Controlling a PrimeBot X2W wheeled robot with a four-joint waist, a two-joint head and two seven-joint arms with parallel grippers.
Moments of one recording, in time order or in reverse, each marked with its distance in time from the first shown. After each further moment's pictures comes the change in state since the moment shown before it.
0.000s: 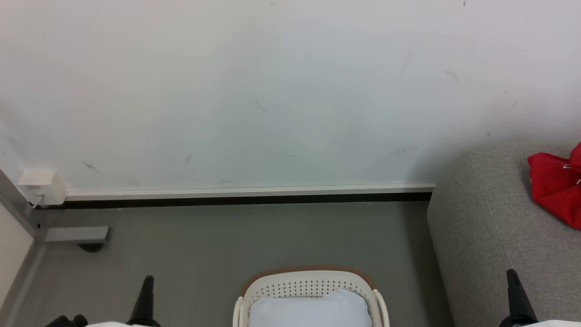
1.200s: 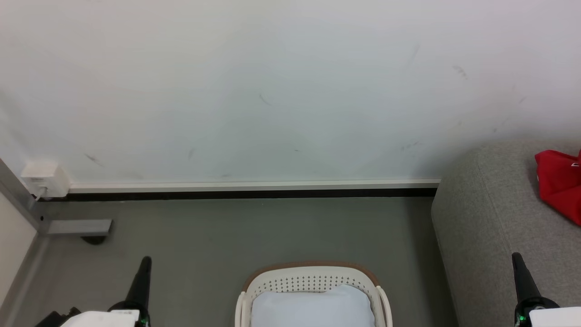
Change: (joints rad) left arm -0.042 -0.012 0.041 -0.021 -0.337 -0.038 0.087; right arm -0.040 -0.003 -0.025 -0.036 0.347 0.000 0.086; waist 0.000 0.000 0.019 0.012
